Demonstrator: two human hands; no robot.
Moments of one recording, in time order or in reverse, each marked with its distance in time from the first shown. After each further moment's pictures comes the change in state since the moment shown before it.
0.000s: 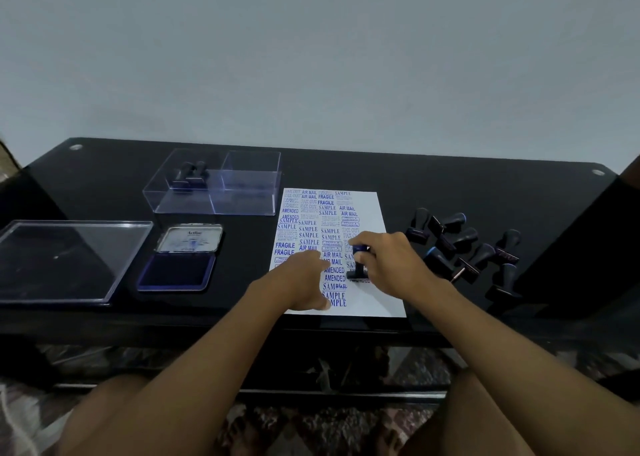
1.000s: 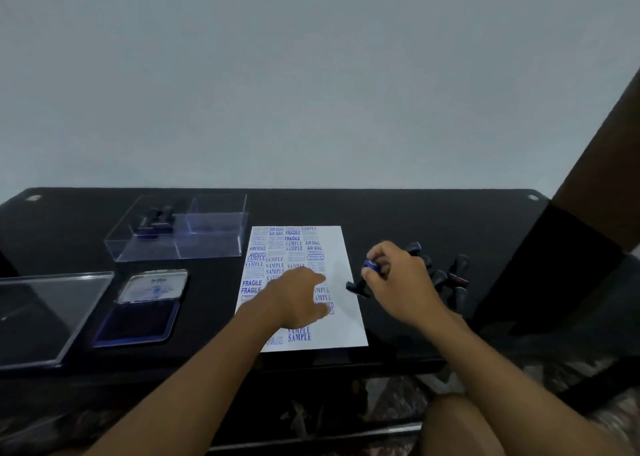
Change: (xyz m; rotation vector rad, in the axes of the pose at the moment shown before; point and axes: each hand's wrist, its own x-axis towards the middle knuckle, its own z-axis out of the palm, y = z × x) left_hand 0.011 0.039 -0.022 -0.059 0.080 0.047; right_hand -0.032 0.005 -0.061 0.074 0.251 0.174
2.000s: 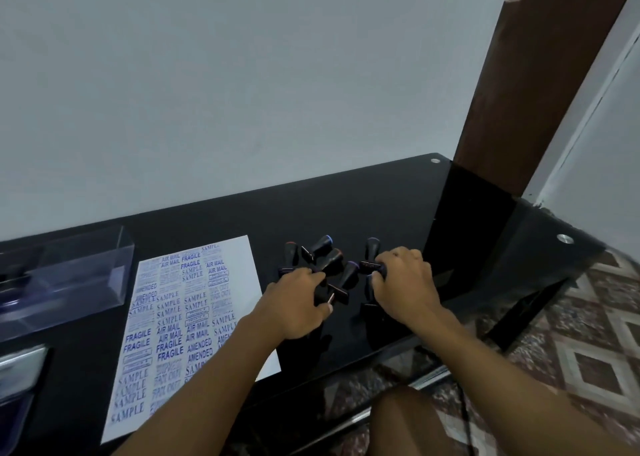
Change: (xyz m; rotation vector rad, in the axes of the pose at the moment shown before) left_hand 0.078 0.120 0.037 0.053 0.009 0.230; right_hand -0.011 0.136 -0.066 -0.484 0.146 0.306
